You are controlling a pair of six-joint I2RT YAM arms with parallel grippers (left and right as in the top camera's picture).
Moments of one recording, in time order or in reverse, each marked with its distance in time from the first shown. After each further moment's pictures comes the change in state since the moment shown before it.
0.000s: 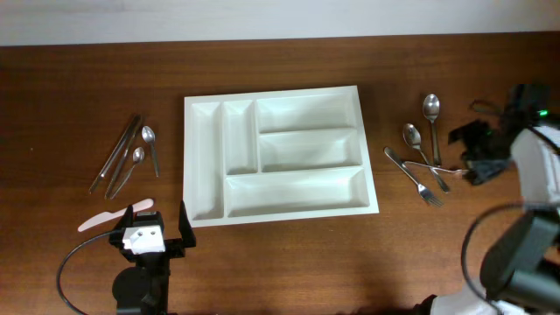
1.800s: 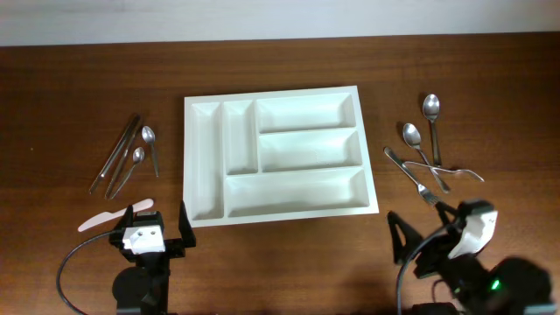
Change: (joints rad) left arm 0.000 0.001 0.000 -0.002 0.000 0.000; right arm 0.430 -1.421 -0.547 0.125 -0.123 -0.624
